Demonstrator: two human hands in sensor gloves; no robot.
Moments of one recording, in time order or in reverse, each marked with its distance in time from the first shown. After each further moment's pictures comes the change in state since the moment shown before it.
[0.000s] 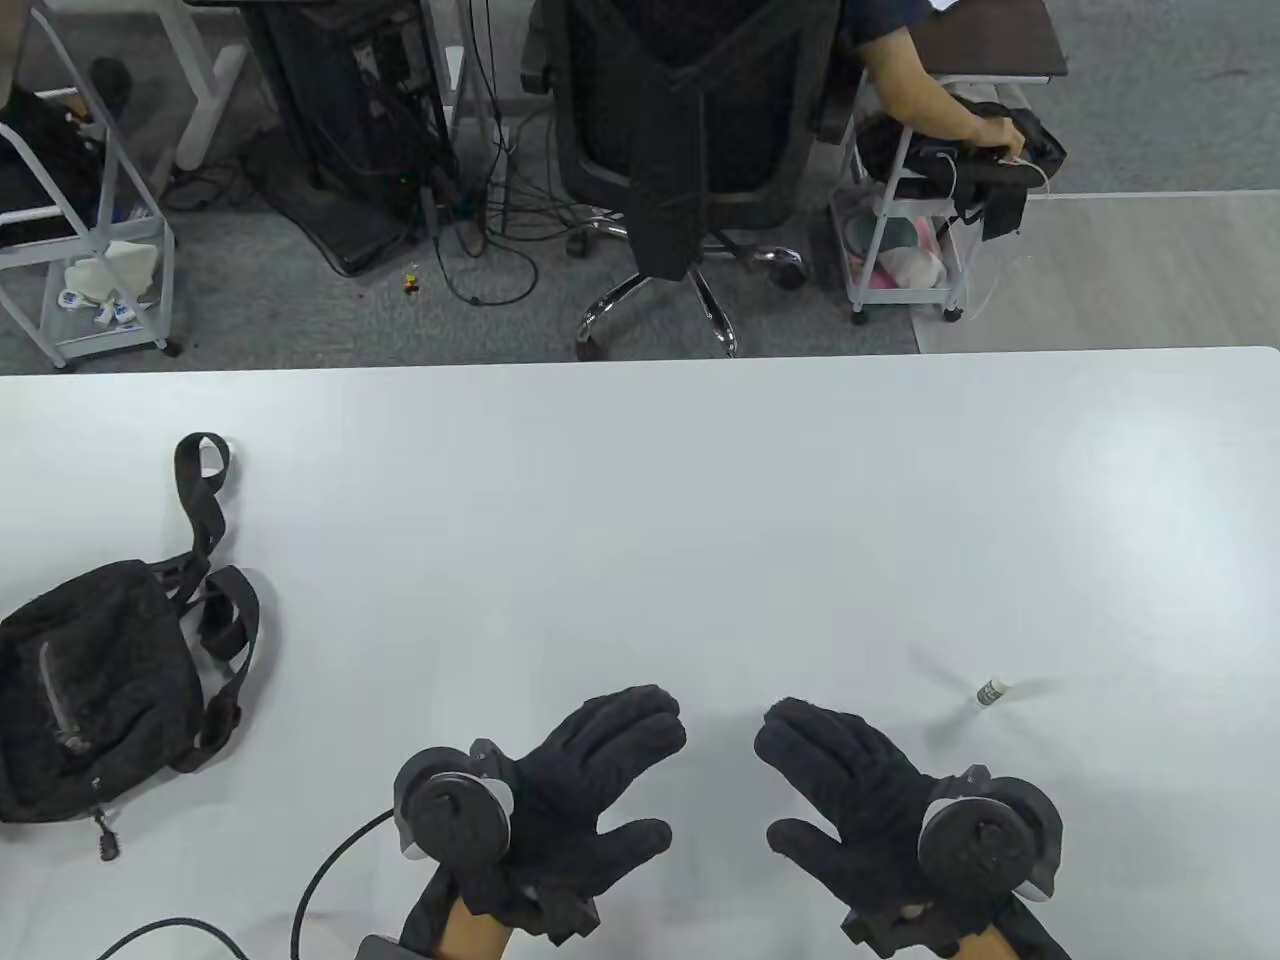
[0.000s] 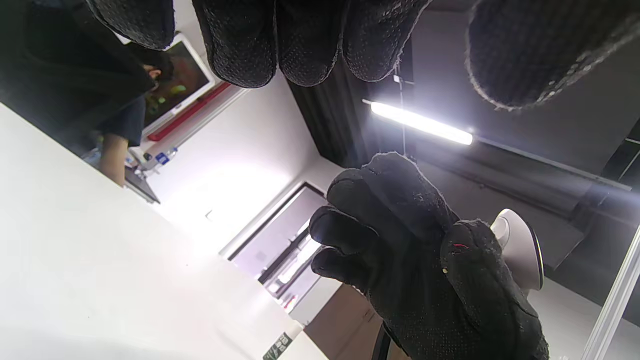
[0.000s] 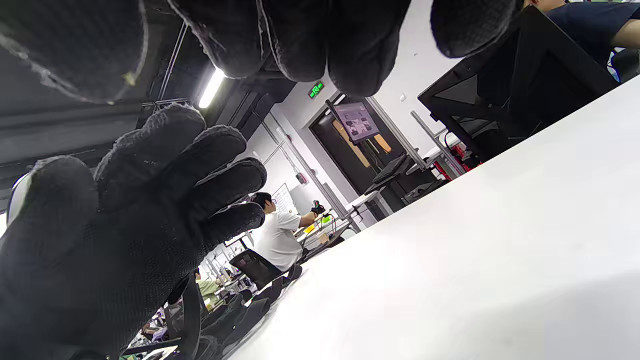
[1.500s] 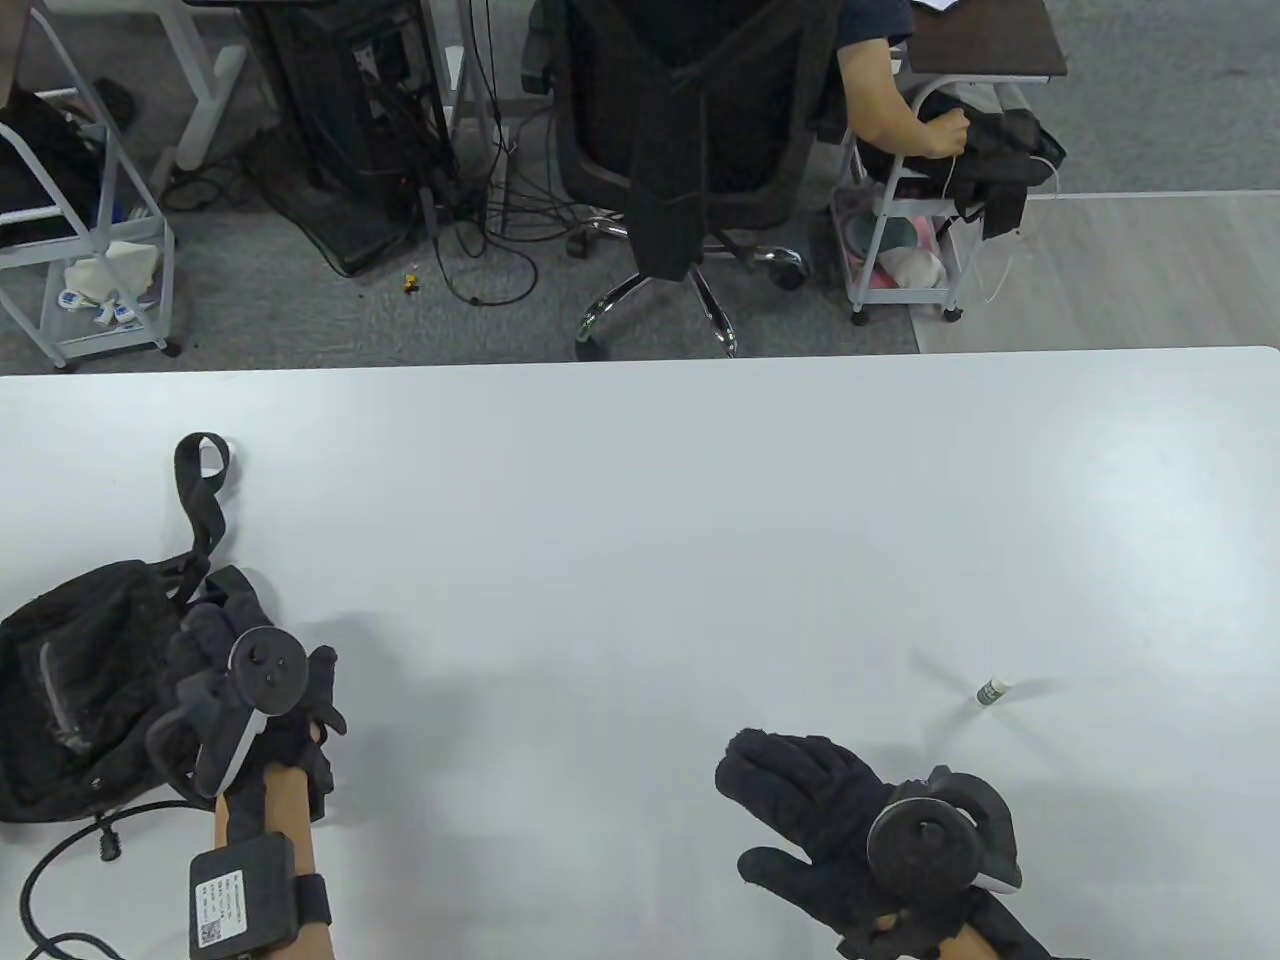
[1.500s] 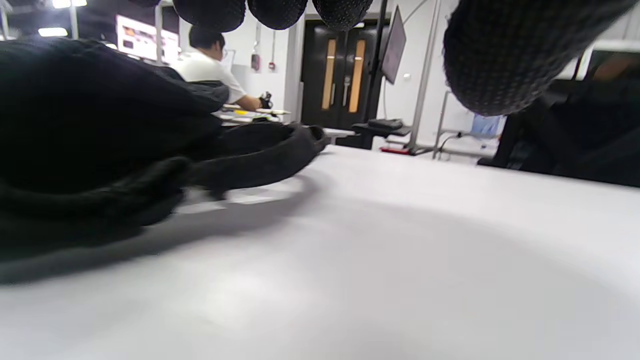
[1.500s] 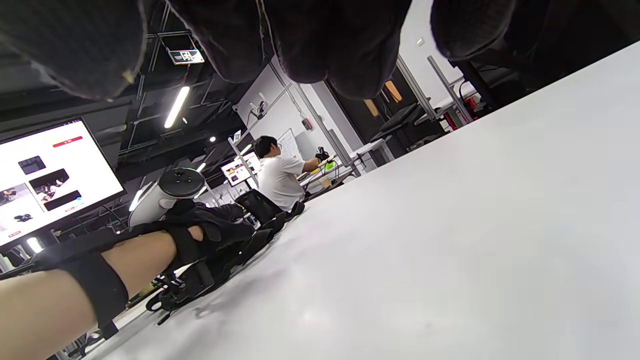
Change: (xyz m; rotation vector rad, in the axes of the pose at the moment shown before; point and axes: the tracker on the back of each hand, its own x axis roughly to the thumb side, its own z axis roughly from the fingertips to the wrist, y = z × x) left_hand -0.149 0.171 0.102 0.105 1.217 -0.966; right_hand 0.009 0.025 -0.004 0.191 -0.028 0.055
